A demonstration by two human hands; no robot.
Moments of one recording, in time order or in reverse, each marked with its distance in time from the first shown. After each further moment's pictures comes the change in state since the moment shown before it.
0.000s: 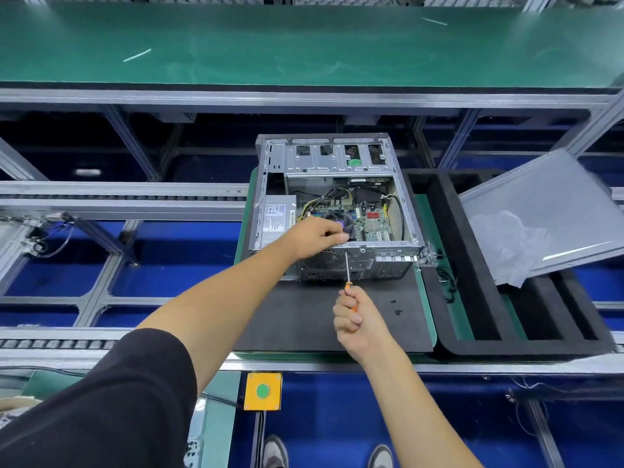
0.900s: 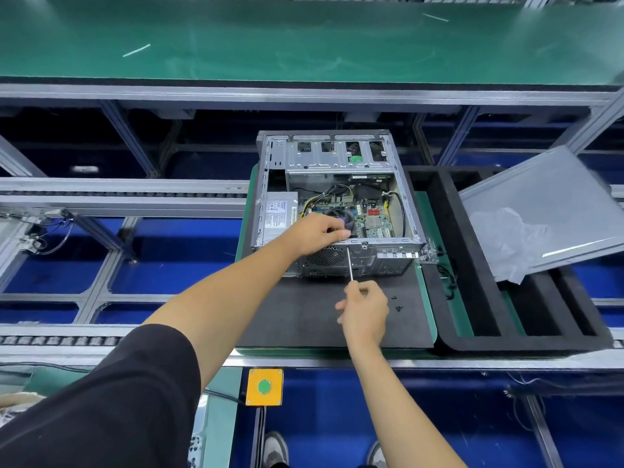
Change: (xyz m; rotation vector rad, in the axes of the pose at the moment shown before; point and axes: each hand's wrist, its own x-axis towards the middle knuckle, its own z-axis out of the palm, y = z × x) left_hand -0.002 0.005 -0.003 0.019 0.010 -0.010; right_hand -0.008 0.019 0.010 -0.946 0.481 -0.689
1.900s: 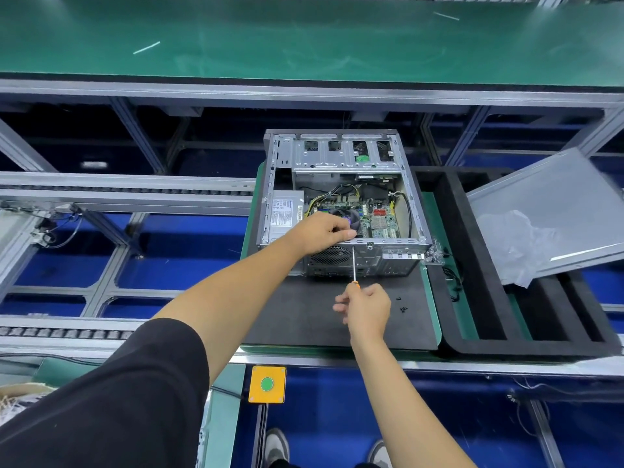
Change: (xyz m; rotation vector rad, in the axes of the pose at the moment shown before) left_hand -0.001 0.004 -0.003 -0.019 -0.022 0.005; right_hand 0.009 0.006 0.007 0.247 -0.071 0.135
